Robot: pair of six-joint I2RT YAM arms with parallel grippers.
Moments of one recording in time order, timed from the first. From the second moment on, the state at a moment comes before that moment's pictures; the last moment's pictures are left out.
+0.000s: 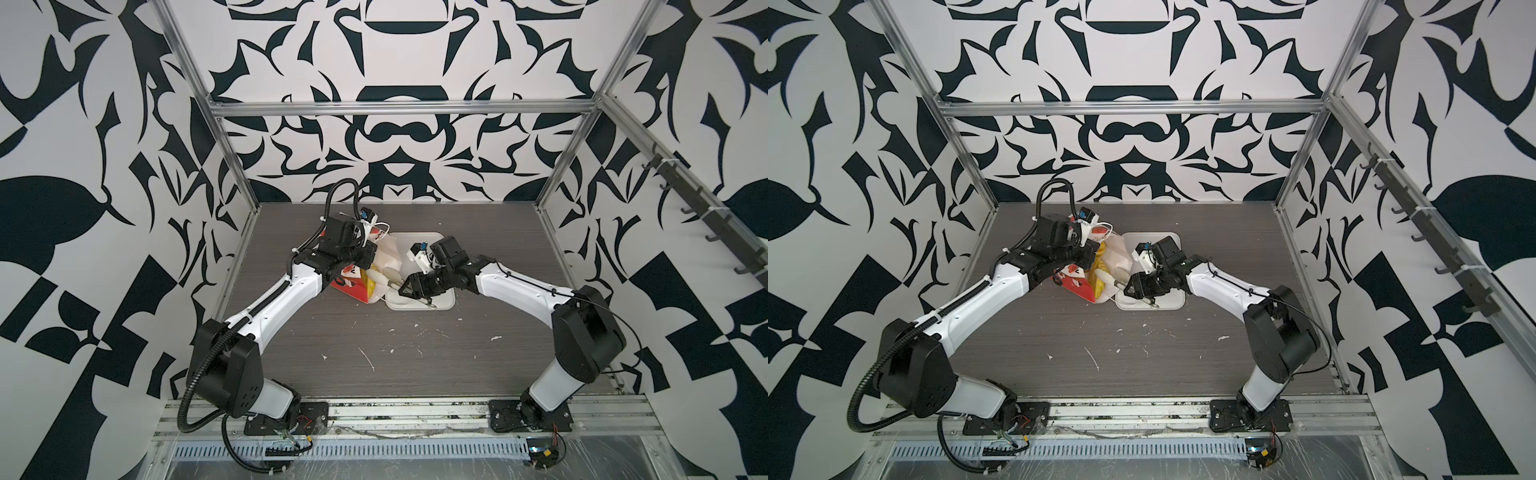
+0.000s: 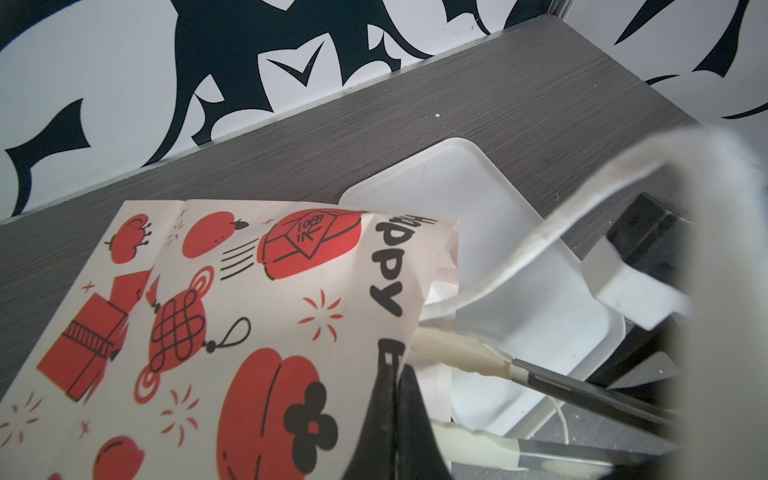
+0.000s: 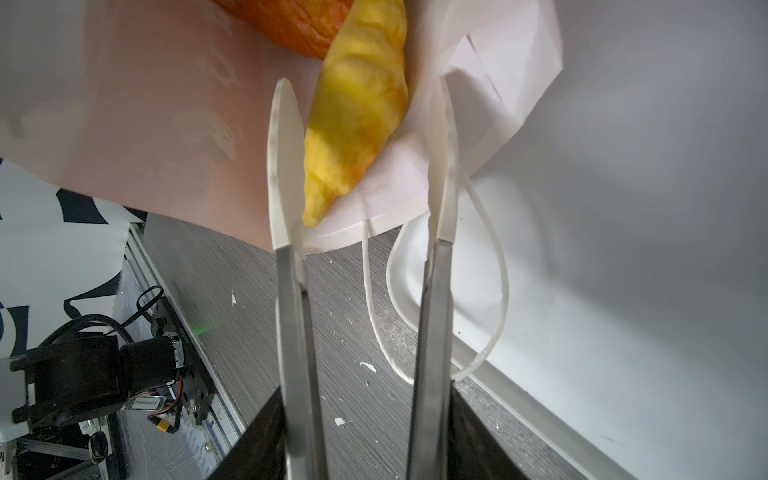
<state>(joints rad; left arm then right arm) -0.49 1.46 1.15 -0.30 0.13 0.03 0.59 1.67 1.13 -0.42 -0.52 0.37</state>
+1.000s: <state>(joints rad) -0.49 1.46 1.15 -0.28 0.12 0.01 0.56 1.51 1.11 -0.48 -0.53 0.36</state>
